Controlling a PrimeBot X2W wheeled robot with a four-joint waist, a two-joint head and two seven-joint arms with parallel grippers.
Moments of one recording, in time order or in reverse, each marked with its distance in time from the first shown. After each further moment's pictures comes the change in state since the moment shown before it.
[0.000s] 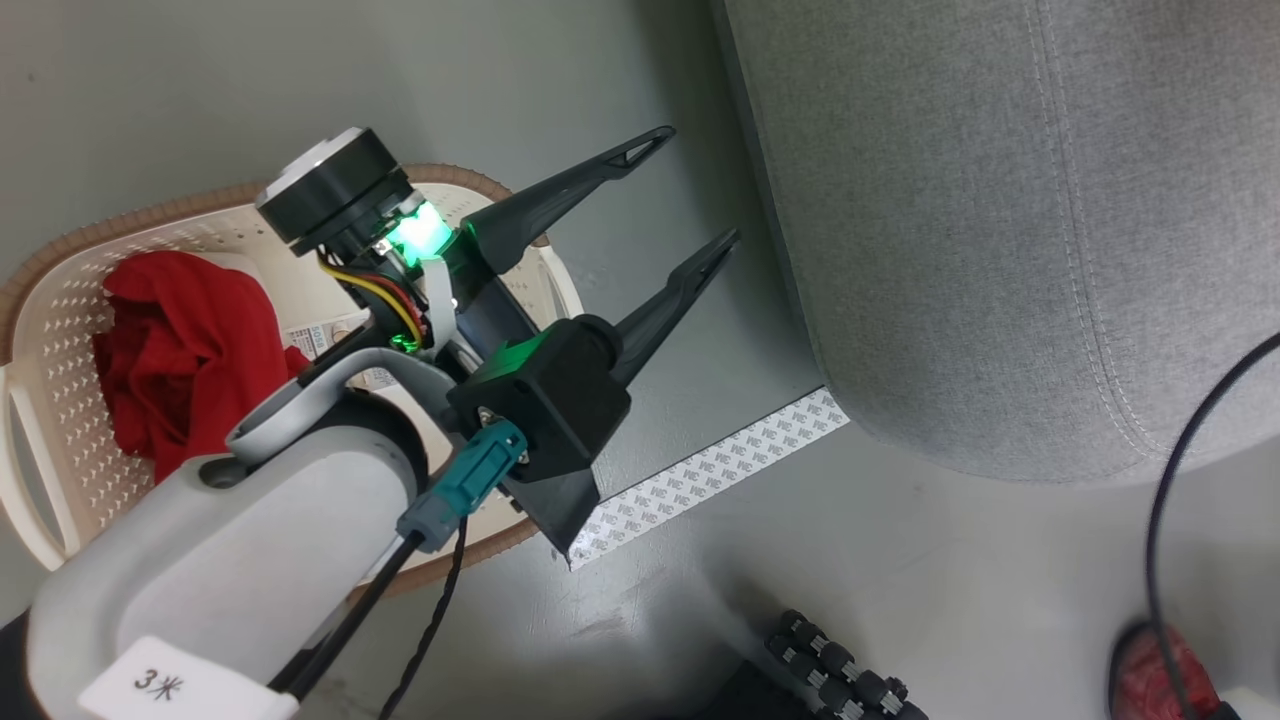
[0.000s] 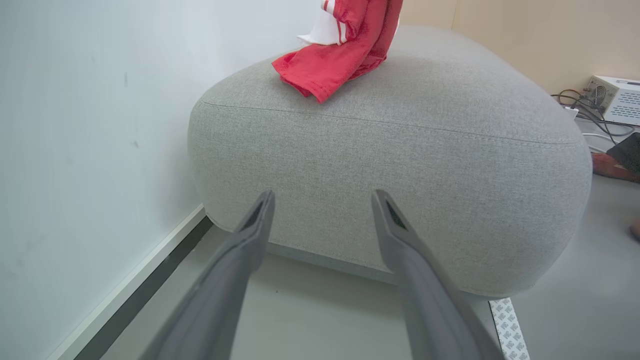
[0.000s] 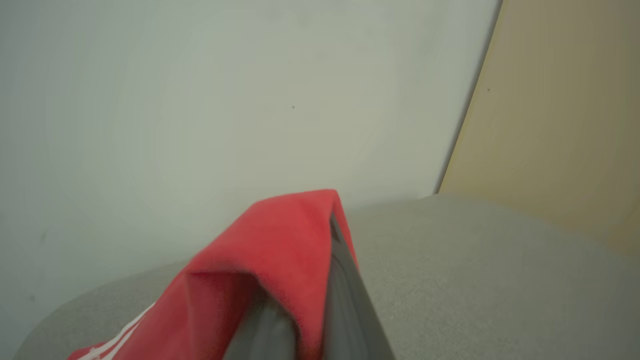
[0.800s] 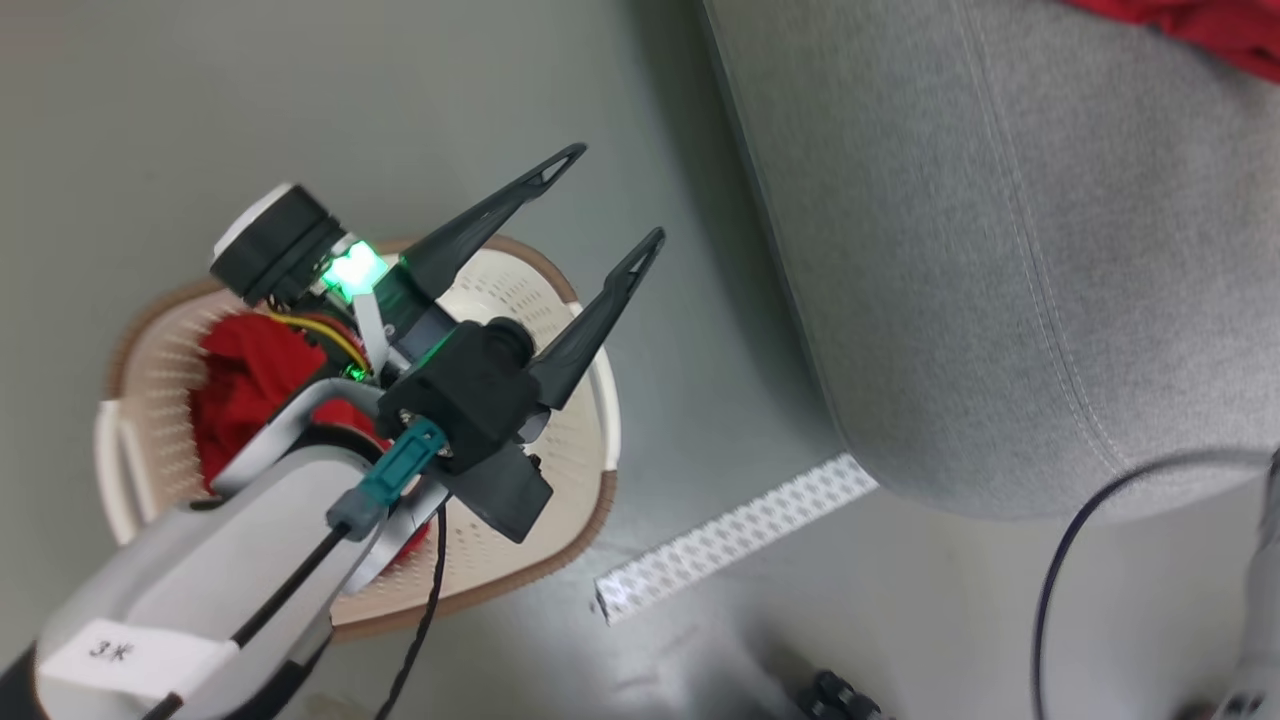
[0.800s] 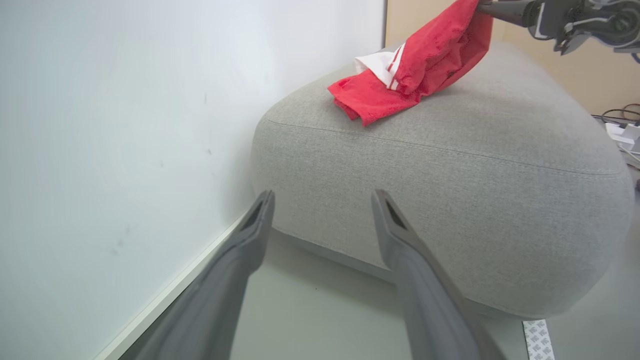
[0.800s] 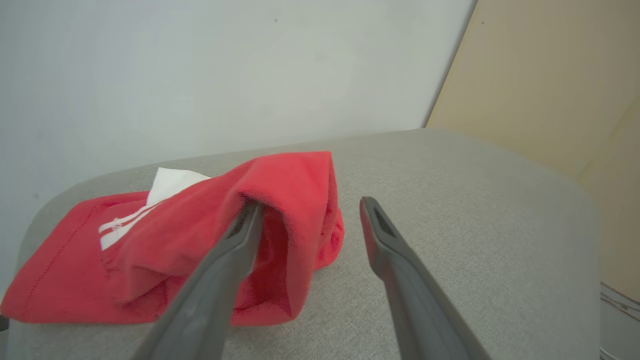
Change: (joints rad) left arm 0.094 0.007 0.038 0.088 -0.056 0.093 -0.123; right arm 0.299 0.128 -0.055 0.002 -0.133 0.000 0.002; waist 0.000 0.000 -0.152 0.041
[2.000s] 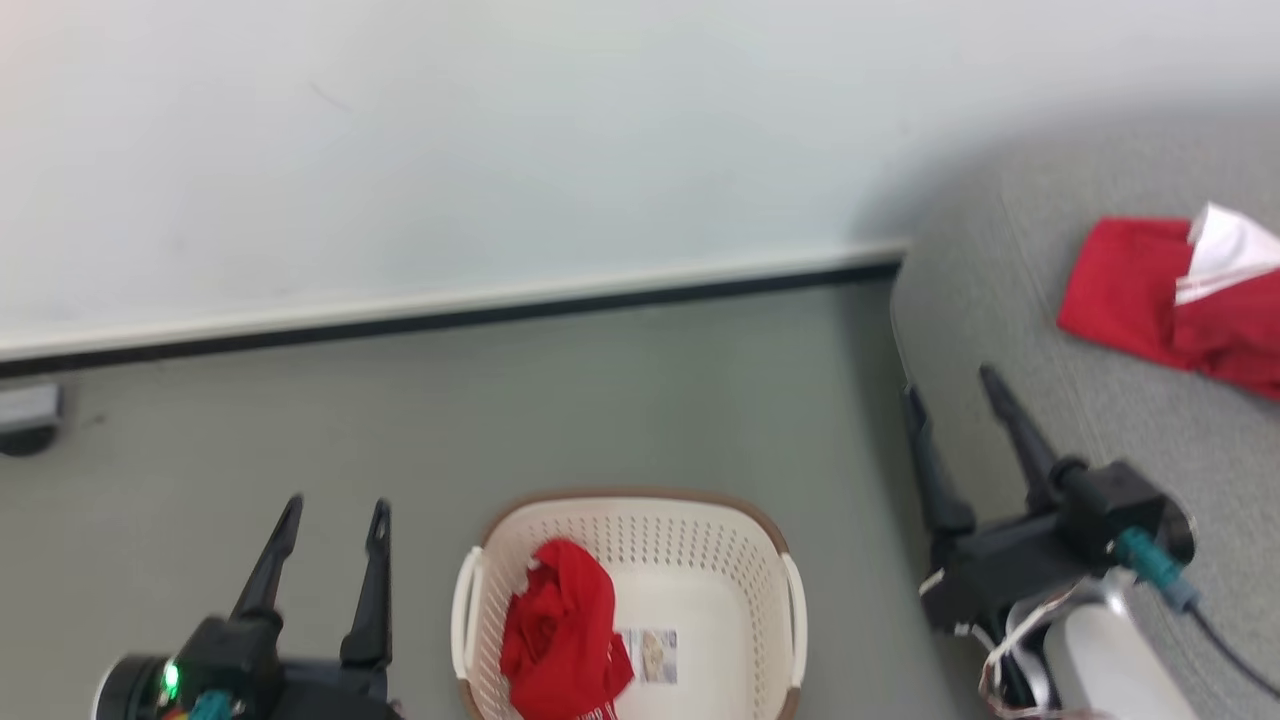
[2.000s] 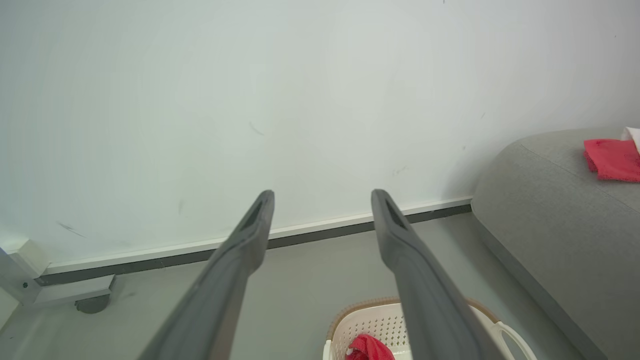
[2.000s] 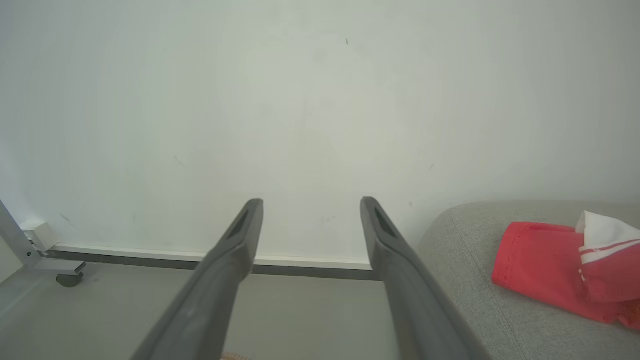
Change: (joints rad) left arm 0.648 -0.053 0.295 0.151 -0.280 0.264 -0.253; right arm 0.488 0.009 0.663 -0.185 0.134 0.000 0.006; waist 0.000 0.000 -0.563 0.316
